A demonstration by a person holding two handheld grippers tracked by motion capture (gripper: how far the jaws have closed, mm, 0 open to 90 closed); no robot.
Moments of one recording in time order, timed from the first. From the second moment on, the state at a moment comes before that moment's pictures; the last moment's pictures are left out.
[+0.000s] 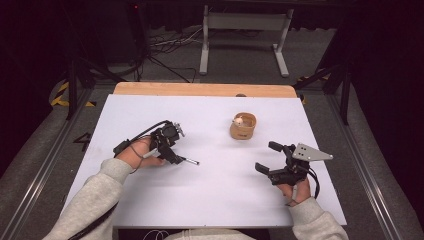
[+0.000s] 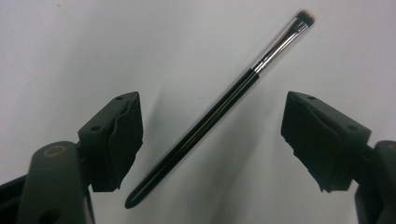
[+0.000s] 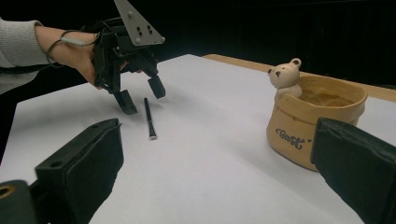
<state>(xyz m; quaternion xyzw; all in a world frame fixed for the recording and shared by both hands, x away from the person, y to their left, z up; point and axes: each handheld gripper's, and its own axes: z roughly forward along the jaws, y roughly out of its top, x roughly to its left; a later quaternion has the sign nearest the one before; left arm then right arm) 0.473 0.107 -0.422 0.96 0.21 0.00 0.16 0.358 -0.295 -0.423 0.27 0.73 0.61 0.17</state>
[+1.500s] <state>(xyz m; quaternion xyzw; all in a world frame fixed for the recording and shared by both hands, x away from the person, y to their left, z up) 0.464 0.109 -0.425 0.98 0.16 0.02 0.13 0.357 -0.292 -0.424 0.27 0.74 0.59 0.17</state>
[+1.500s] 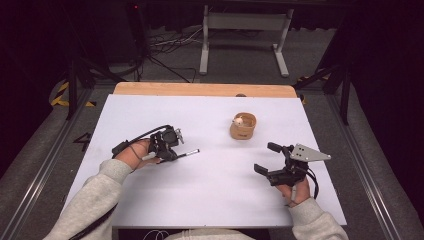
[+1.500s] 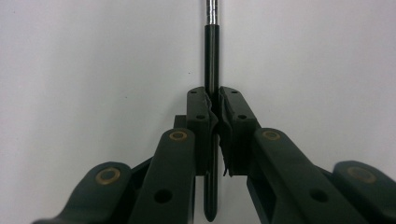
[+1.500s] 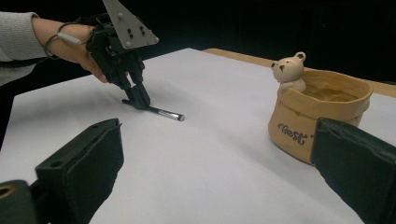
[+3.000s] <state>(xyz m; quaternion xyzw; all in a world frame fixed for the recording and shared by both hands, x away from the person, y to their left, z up) 0.389 0.133 -0.409 0.83 0.18 0.03 0.53 0.354 -0.285 -0.422 0.26 0.75 0.59 0.17</state>
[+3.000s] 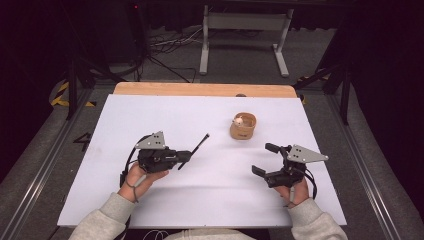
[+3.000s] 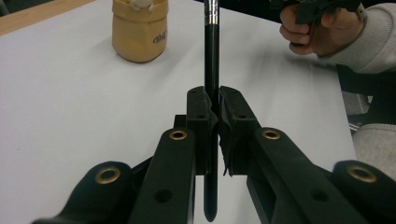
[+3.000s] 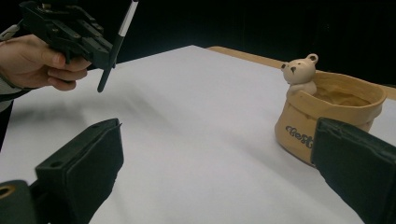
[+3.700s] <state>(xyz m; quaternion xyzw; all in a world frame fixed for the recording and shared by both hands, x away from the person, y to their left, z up) 0.368 0.114 -0.426 0.79 0.18 0.04 0.59 0.351 -0.276 -0.422 0.24 0.76 0.59 0.16</state>
